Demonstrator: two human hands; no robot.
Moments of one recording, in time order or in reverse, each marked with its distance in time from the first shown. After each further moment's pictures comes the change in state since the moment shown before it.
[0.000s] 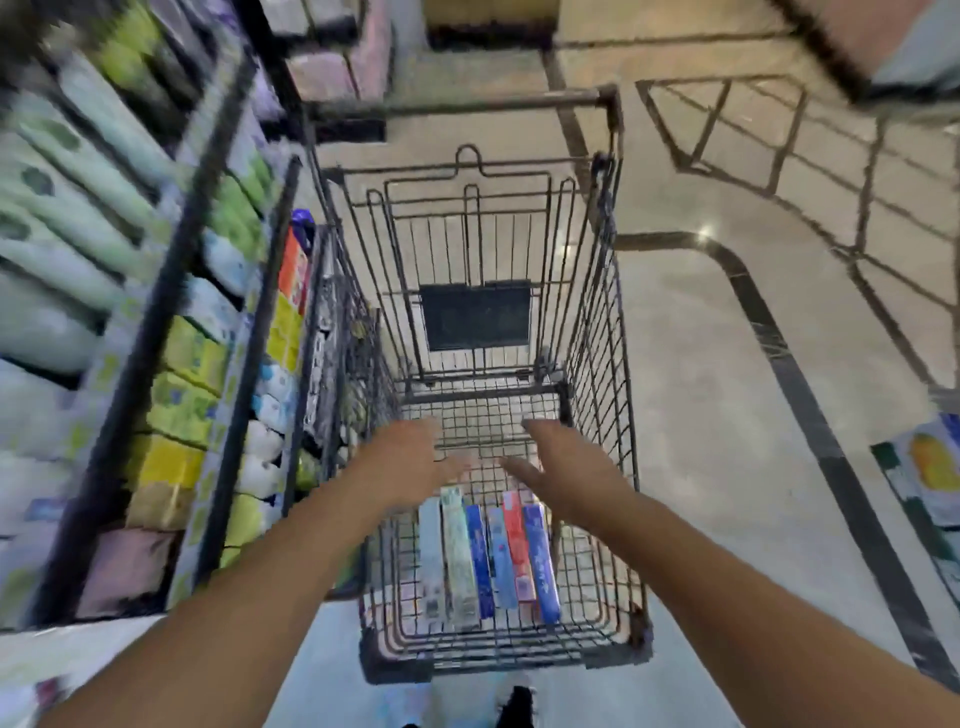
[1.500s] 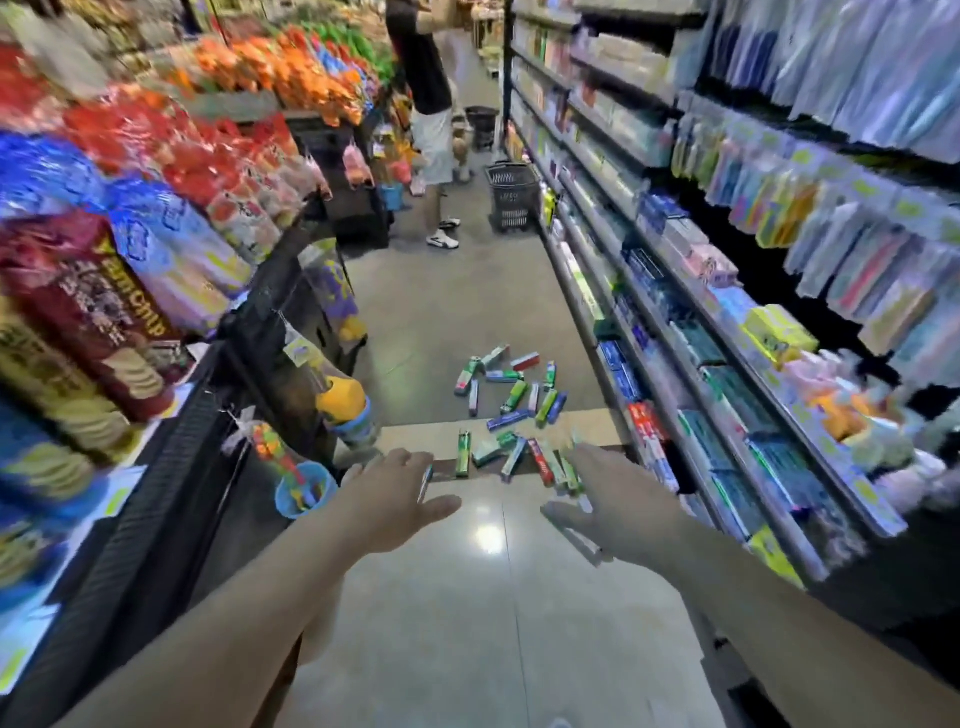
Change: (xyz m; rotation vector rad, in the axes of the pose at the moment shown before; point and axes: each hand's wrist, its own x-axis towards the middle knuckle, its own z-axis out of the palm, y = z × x) left_hand -0.888 -0.583 0.196 -0.424 0.560 -1.296; right_hand -0.403 -0.810 0.457 -0.689 -0.440 -1.527
